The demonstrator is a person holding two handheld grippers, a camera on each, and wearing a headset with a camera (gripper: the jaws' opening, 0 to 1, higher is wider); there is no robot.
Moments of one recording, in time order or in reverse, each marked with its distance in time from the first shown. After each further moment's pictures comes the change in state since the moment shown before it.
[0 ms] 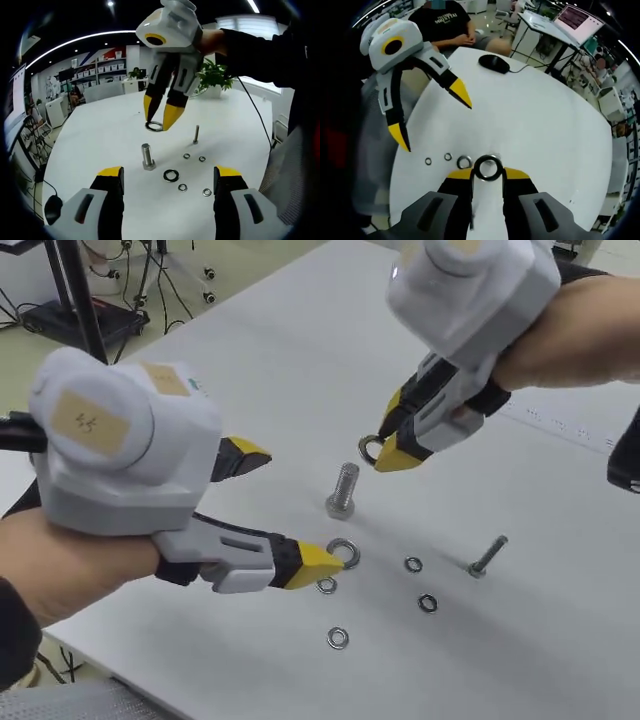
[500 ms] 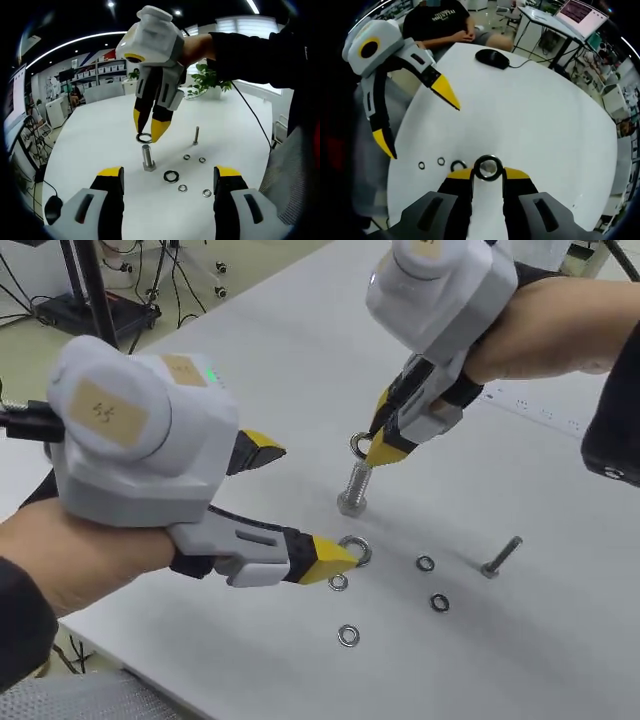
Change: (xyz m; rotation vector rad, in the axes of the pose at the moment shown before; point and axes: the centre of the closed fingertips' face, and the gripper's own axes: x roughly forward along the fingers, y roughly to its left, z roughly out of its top) left arm 0.002 0.000 0.003 -0.001 -0.009 0.000; right arm 0.029 -0.014 0.002 0.012 0.031 0.039
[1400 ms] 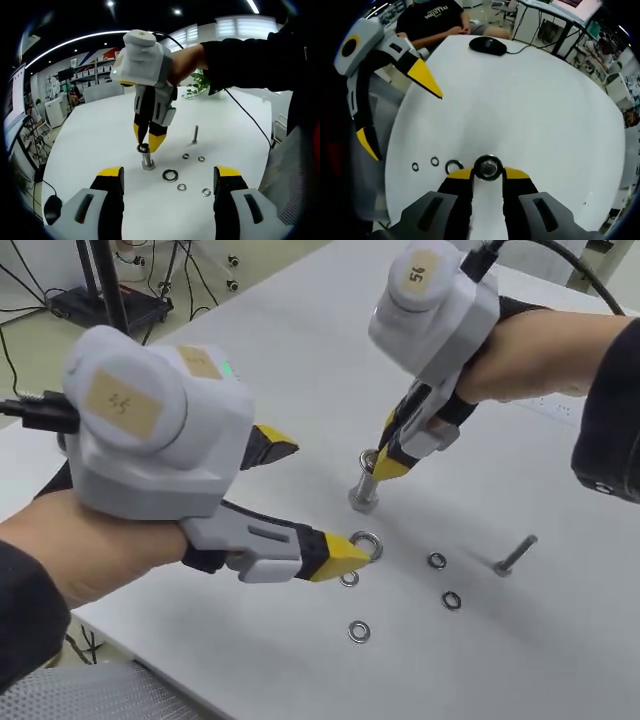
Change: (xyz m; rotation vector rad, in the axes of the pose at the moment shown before) left arm 0.001 -0.002 -0.001 0.000 0.009 -0.009; right arm 0.031 -0.005 -0.014 0.062 0.034 0.046
